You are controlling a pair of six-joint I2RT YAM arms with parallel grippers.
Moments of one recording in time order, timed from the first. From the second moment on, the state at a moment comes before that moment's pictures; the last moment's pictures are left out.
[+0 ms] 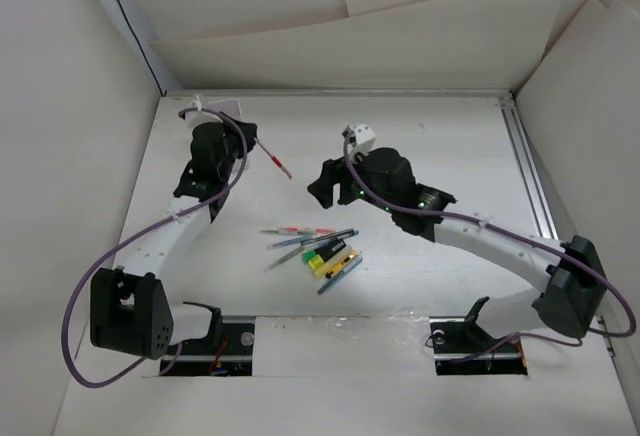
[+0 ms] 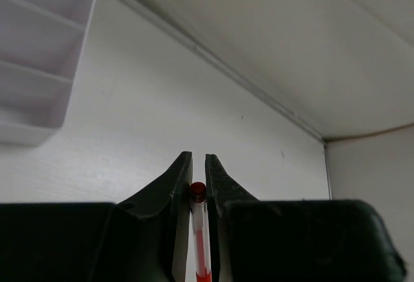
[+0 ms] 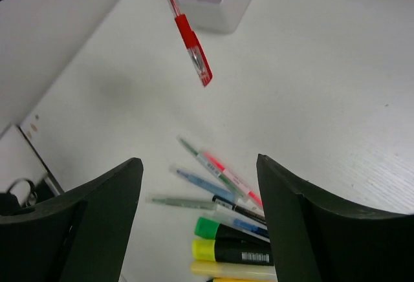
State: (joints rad) left arm -0.23 1.25 0.82 0.21 -0.07 -0.81; right arm 0.86 1.43 1.10 -0.03 0.00 0.36
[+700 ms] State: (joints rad) left arm -0.10 1.90 1.75 -0.13 -0.74 -0.45; right arm 0.84 1.36 0.98 0.06 0.12 0.44
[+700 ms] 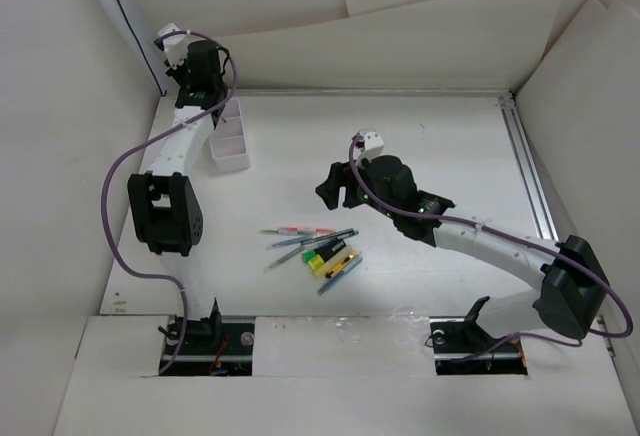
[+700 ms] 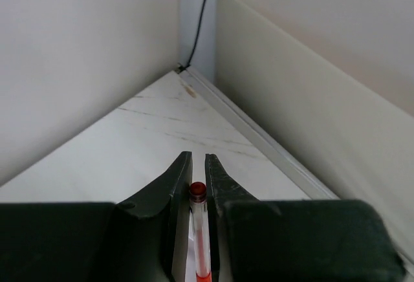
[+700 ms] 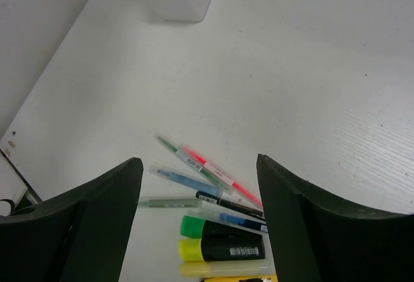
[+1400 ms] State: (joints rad) left arm -0.08 2.21 2.02 -0.04 -0.77 -0.27; right arm 0.83 1.37 0.98 0.09 0.05 0.43
